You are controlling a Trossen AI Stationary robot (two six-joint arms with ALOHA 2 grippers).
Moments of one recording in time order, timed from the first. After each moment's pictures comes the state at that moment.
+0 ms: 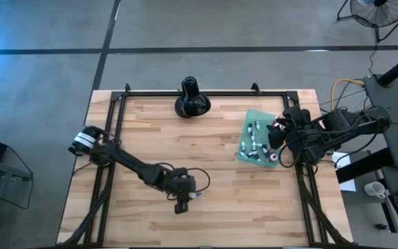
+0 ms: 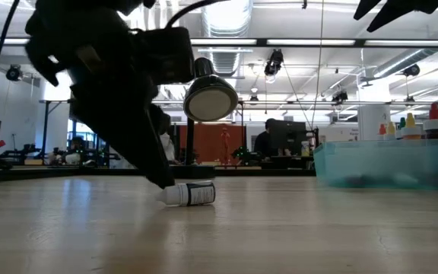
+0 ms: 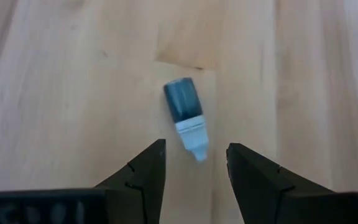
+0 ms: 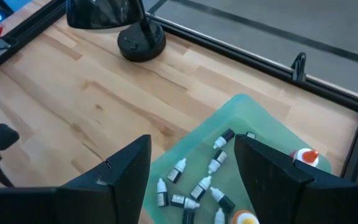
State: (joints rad) left arm -0.40 1.78 0.99 -0.11 -0.09 -0.51; right arm 0.33 1.00 1.27 -1.38 0.75 1.18
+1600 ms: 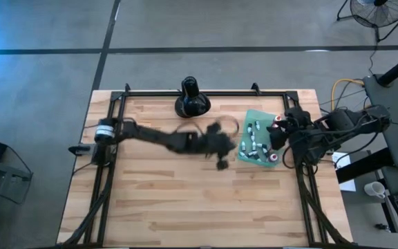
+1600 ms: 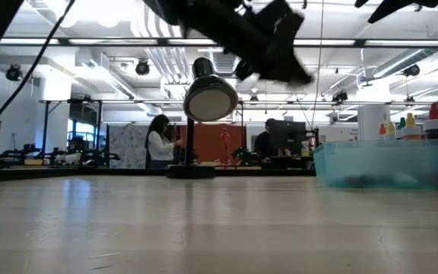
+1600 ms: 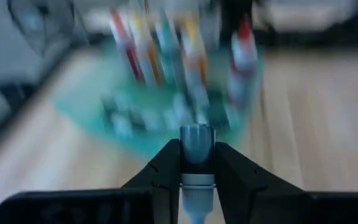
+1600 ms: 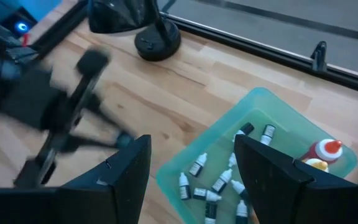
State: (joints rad) left arm -0.04 1.95 1.44 0.02 -0.26 -0.02; right arm 0.36 1.01 1.30 -1.38 0.73 1.25
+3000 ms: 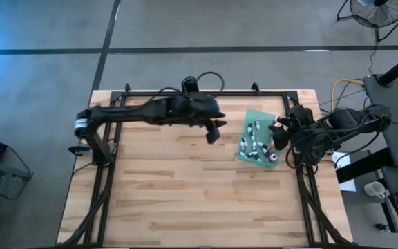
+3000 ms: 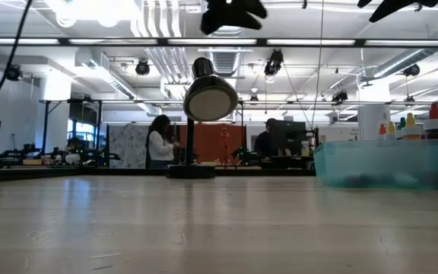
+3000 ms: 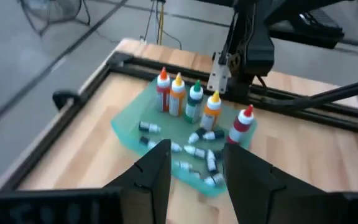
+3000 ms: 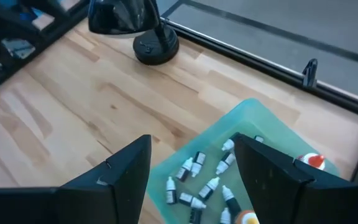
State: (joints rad) left arm 0.10 1.72 1.72 -0.43 -0.11 -0.14; right arm 0.37 0.98 1.31 -1.40 0.76 1.16
